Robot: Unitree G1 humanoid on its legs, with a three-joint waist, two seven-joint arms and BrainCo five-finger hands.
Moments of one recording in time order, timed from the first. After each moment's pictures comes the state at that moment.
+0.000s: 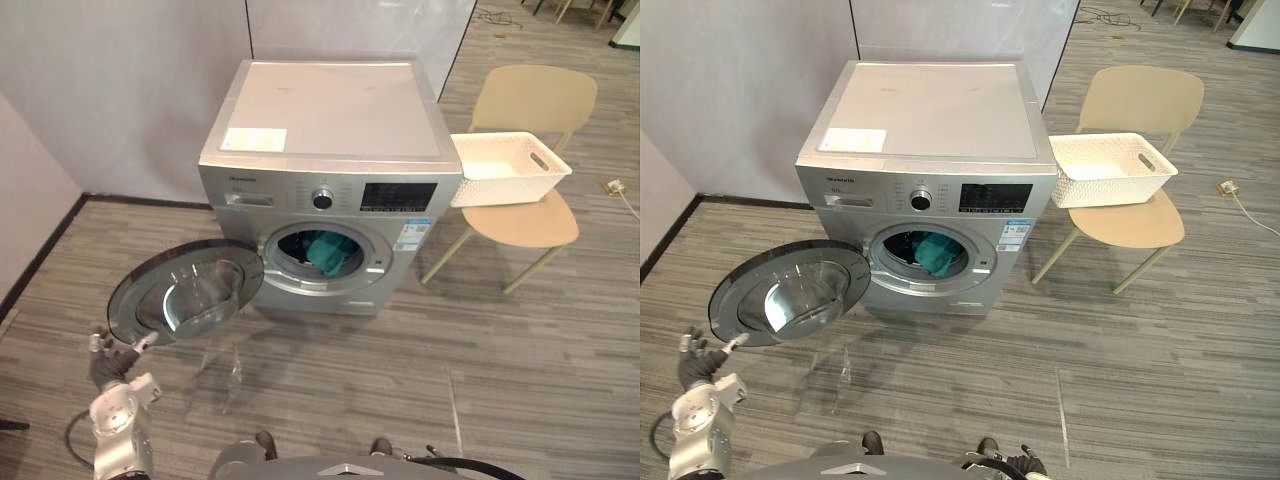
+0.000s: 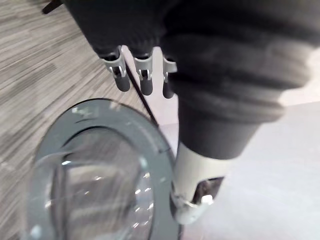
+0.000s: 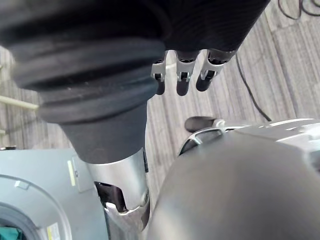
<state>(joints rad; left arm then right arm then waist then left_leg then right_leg) 0.09 0.13 0.52 0.30 -0.14 -0.06 0.25 0.13 -0.12 -0.24 1.04 0.11 -0.04 -0.02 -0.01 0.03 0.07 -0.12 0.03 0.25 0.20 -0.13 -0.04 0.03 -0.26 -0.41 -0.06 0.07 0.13</state>
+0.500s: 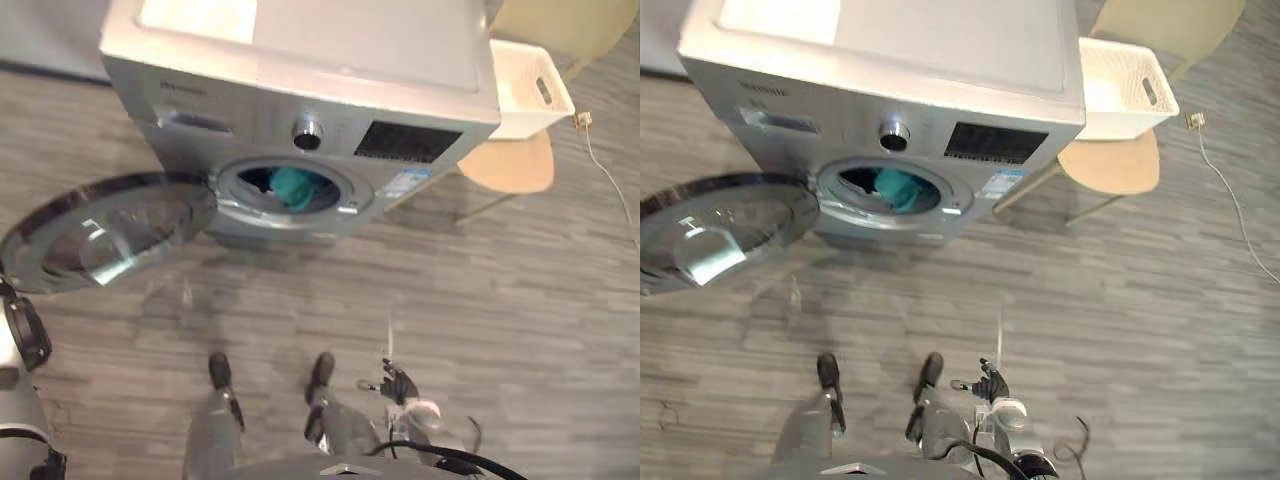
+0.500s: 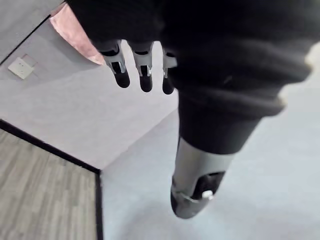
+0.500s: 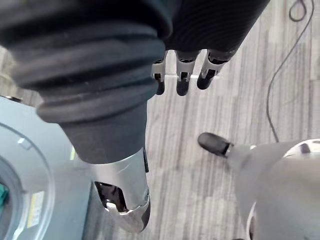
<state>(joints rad) -1.02 0.92 0.30 1.01 0.21 0.07 0.34 -0.02 -0.11 0.02 0.86 0.09 -0.07 0.00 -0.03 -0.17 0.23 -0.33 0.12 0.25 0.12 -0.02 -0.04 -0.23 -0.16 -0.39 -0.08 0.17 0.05</state>
